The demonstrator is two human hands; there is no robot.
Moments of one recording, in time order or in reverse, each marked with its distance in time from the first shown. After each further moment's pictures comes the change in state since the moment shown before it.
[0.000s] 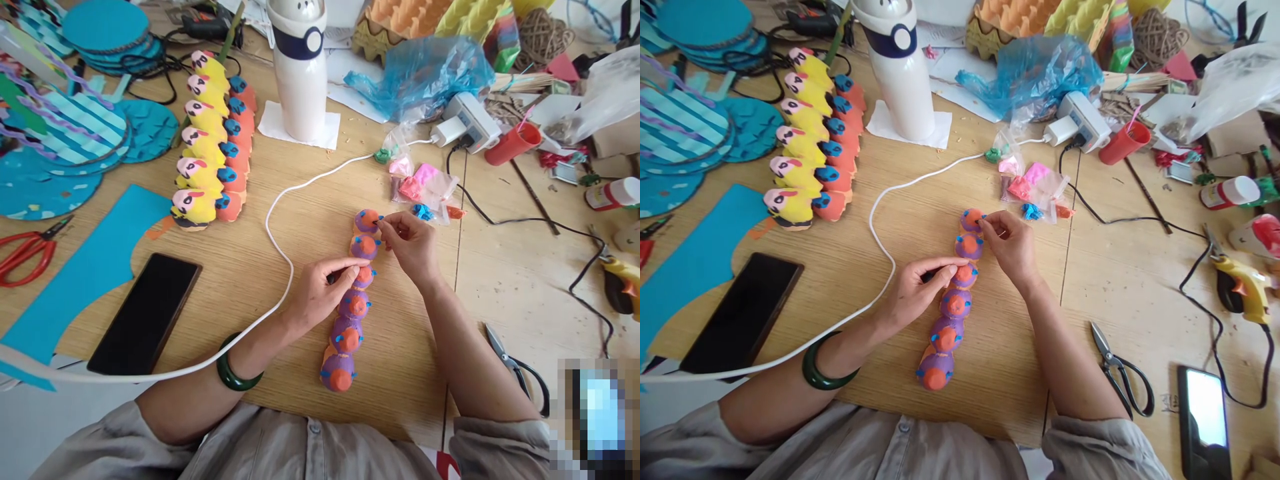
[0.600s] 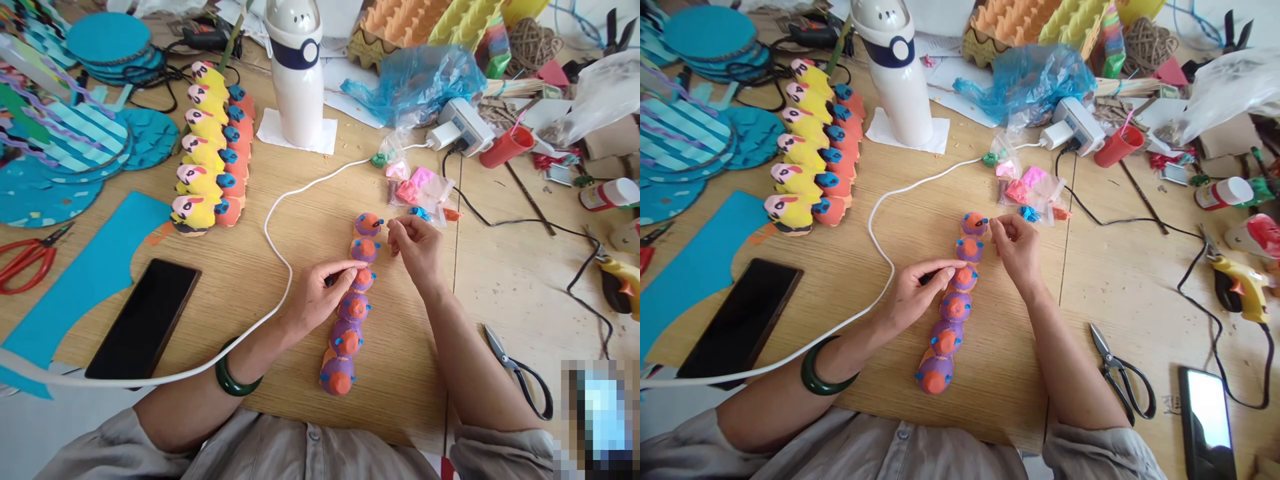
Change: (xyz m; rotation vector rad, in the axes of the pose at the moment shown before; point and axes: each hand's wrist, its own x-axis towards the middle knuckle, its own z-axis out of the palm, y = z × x) left_hand 0.001 -0.001 0.002 0.015 0.037 0.012; right_hand -0.008 -0.004 -0.008 0.120 0.094 0.107
